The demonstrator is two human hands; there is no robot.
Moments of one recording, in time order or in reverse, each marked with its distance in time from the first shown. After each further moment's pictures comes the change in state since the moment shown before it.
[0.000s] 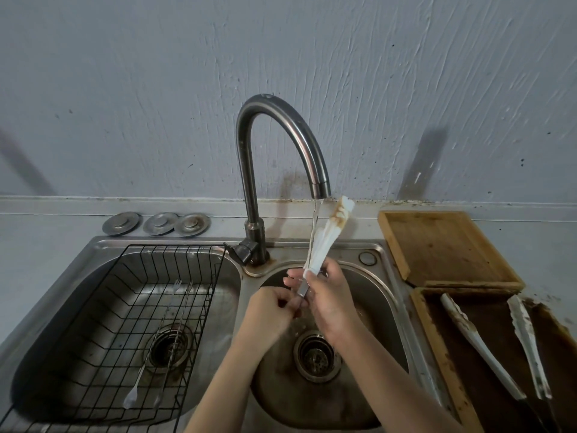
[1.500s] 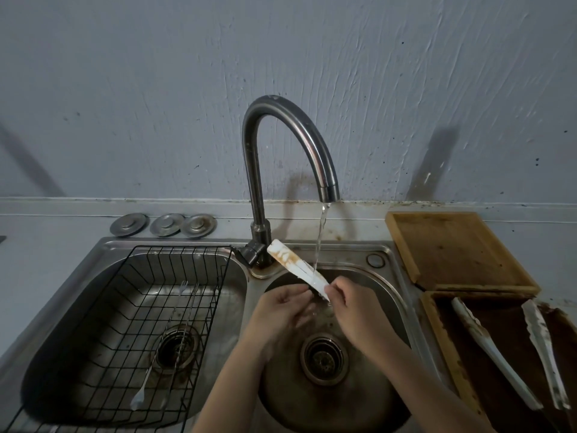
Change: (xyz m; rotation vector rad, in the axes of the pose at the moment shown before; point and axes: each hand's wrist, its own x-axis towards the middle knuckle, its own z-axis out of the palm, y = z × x) left_hand 0.012 -0.010 0.006 -0.797 -0.163 -0.235; right_hand -0.005 -0.006 -0.041 -1.252 0.005 -0.285
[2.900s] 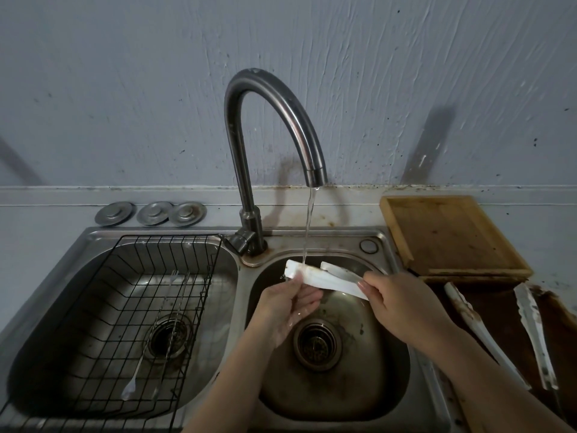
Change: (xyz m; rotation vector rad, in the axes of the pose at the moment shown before) left_hand 0.021 -0.016 0.017 -0.249 0.104 -0.217; right_hand -0.015 0.036 -0.062 -0.442 -0.048 -0.195
